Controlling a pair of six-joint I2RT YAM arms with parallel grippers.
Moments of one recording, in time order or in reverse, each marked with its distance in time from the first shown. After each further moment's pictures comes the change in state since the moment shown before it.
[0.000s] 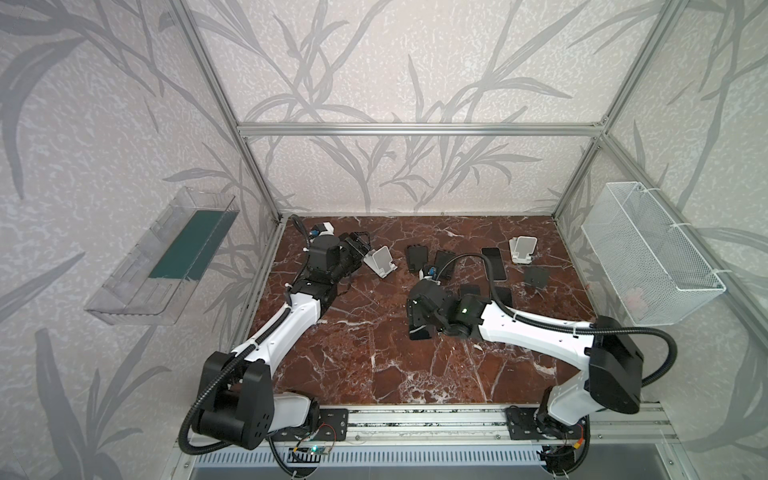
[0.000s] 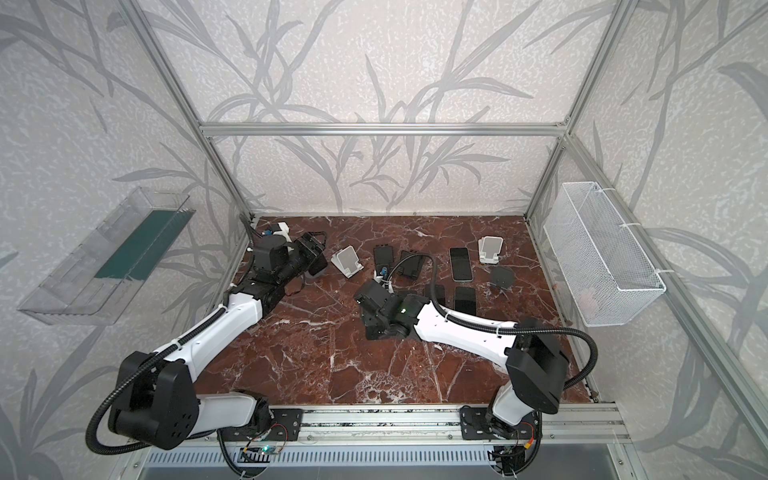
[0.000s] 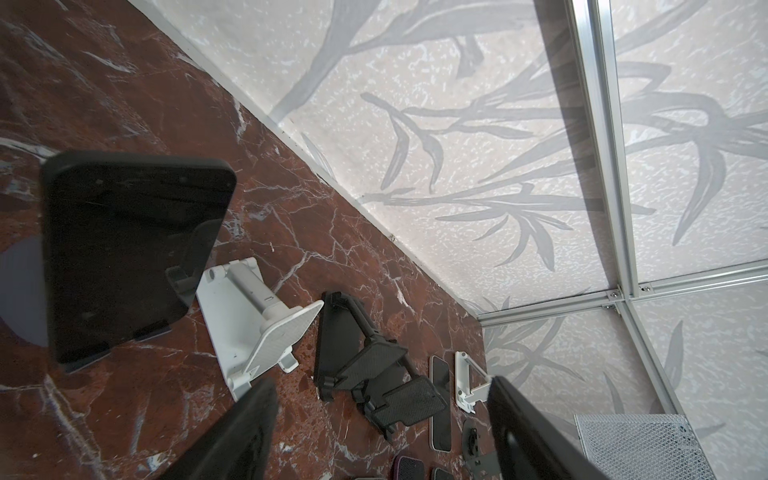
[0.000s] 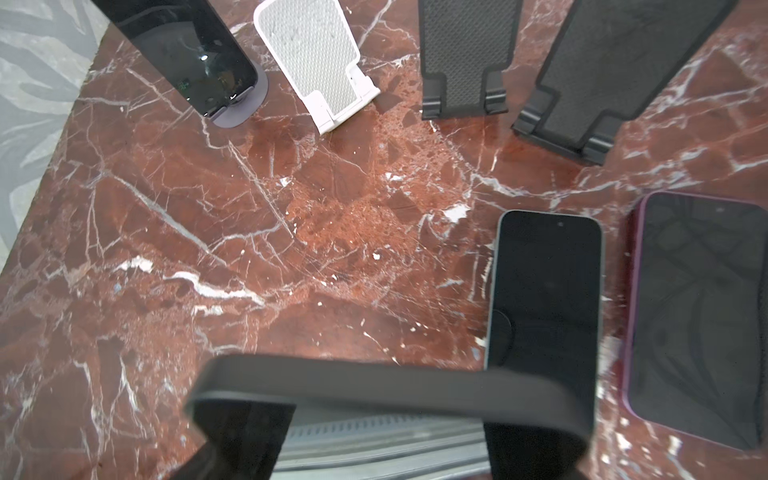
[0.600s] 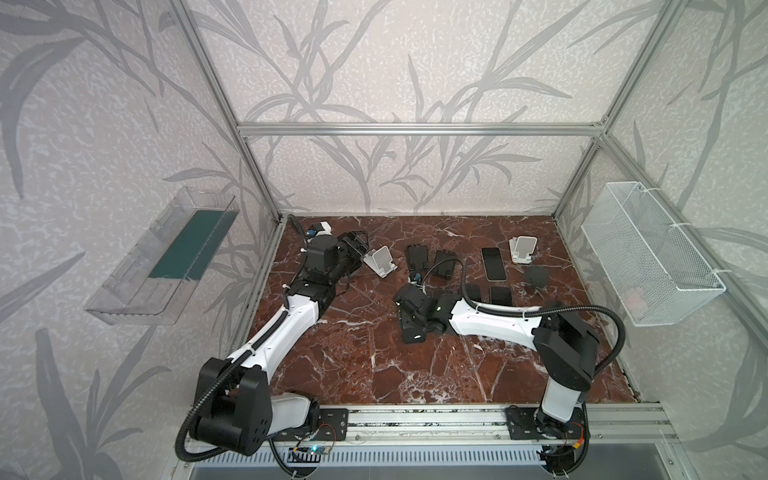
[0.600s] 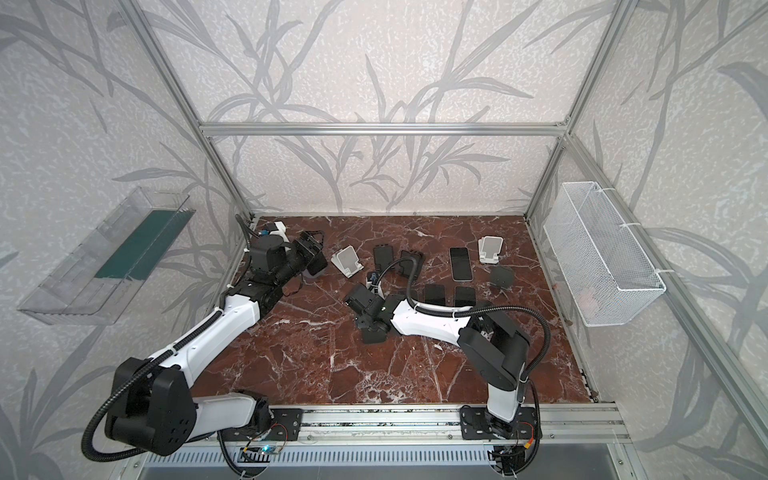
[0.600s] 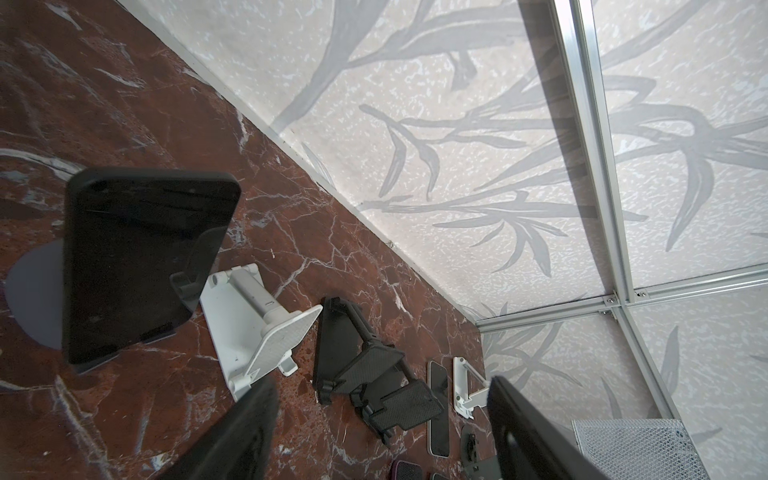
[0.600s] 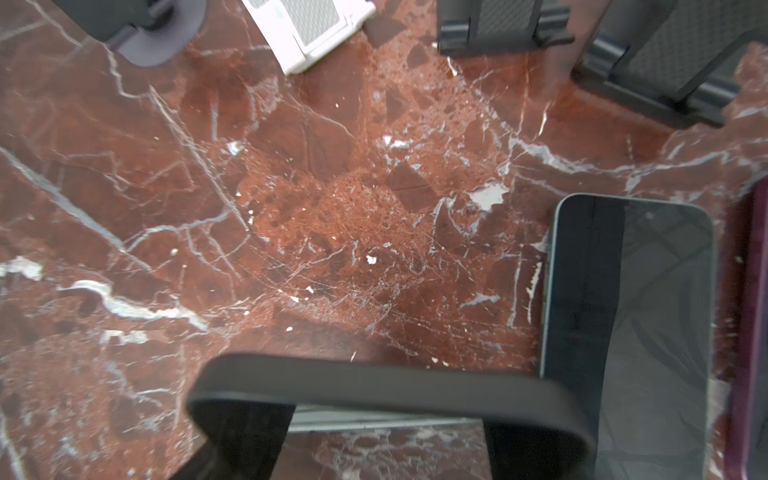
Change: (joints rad) left arm 0.006 -0.026 0.000 -0.016 -0.011 0.006; right arm -0.027 0.212 0.040 0.064 -0.024 -0.021
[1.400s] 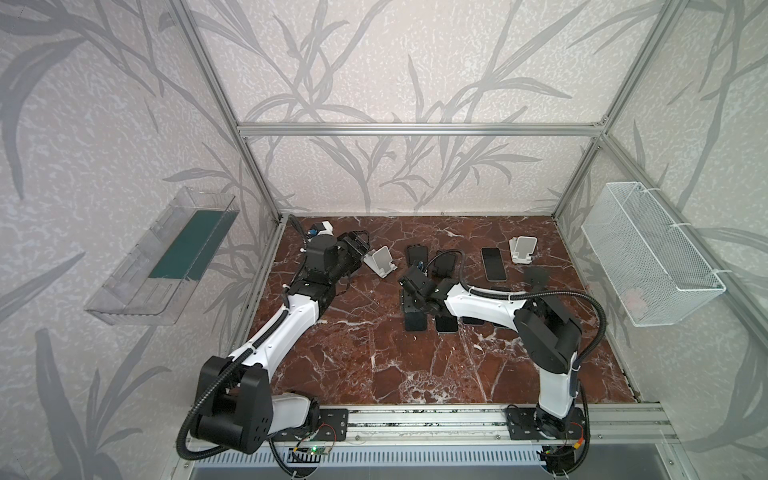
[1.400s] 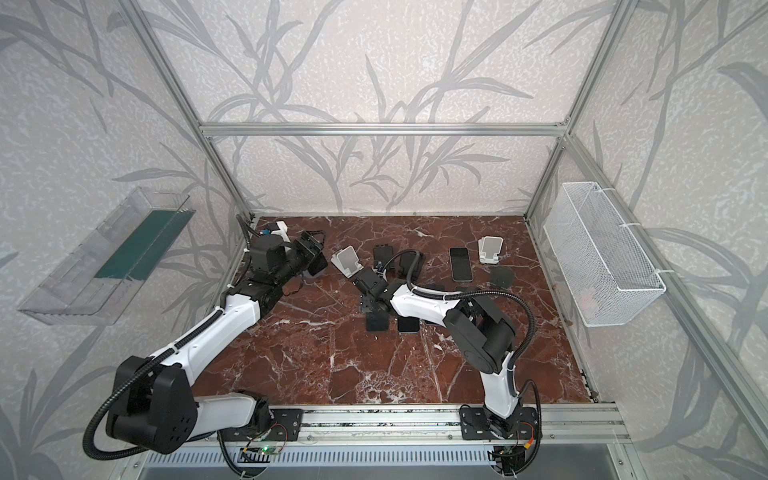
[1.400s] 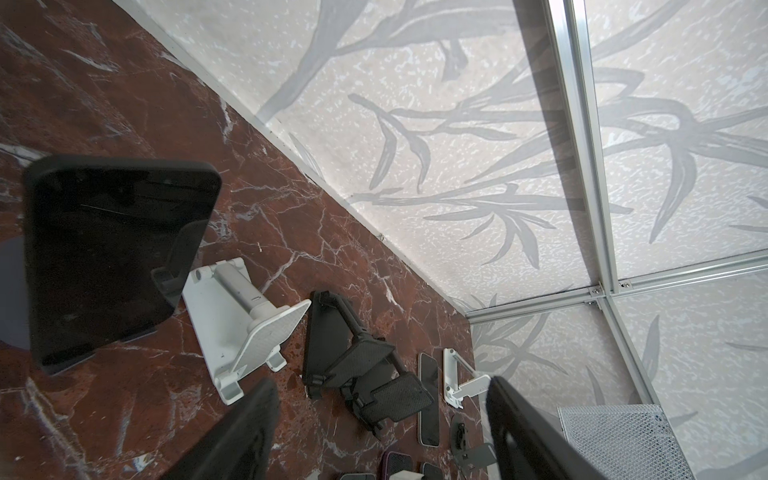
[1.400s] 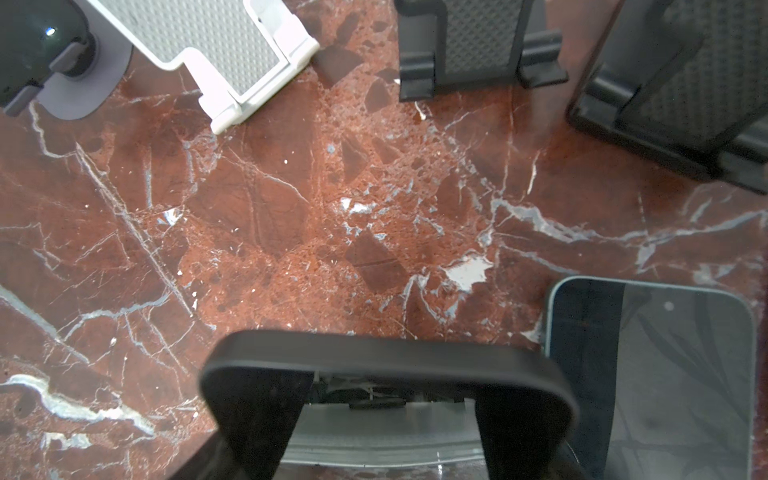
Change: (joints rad) left arm 0.007 0.012 0.000 0.020 0.053 -0.019; right arm -0.123 0.114 0.099 0.022 -0.085 -0.044
